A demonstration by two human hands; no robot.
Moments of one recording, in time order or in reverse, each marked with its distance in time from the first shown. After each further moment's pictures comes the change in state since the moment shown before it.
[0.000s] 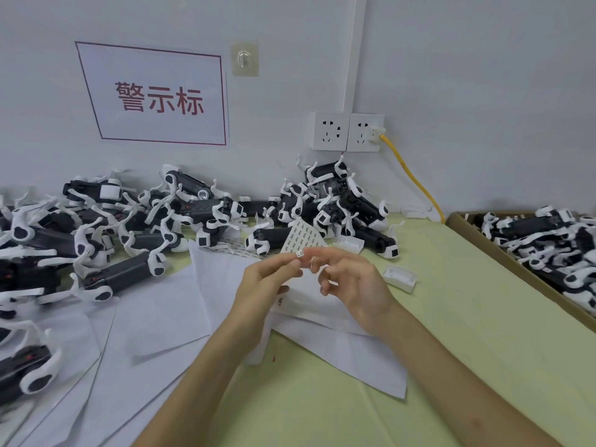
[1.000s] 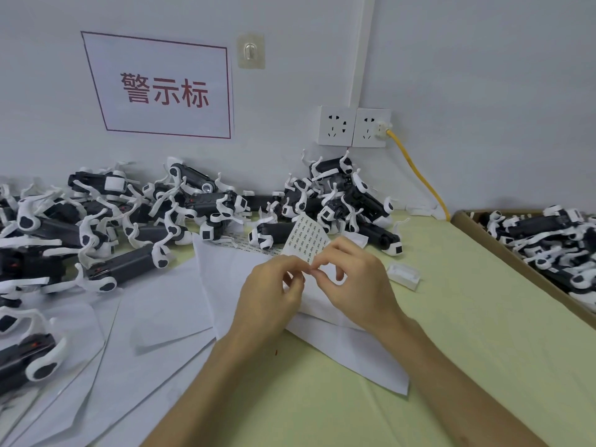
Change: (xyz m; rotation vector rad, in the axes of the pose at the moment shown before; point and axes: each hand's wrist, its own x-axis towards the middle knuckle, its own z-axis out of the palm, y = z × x) left_hand 0.003 -0.021 0.003 0.633 0.084 0.358; right_hand -0.009 0.006 0.007 -1.221 0.283 -0.695
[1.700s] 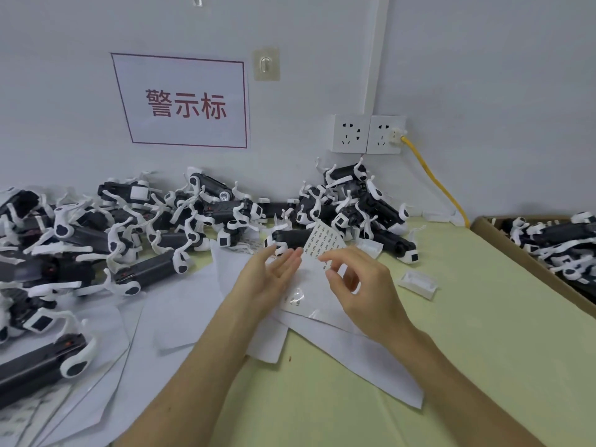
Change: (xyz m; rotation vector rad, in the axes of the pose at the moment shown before) left_hand 0.047 -0.015 -0.020 -1.434 0.203 -0.833; right_hand -0.002 0.003 0.007 0.277 -0.028 0.080
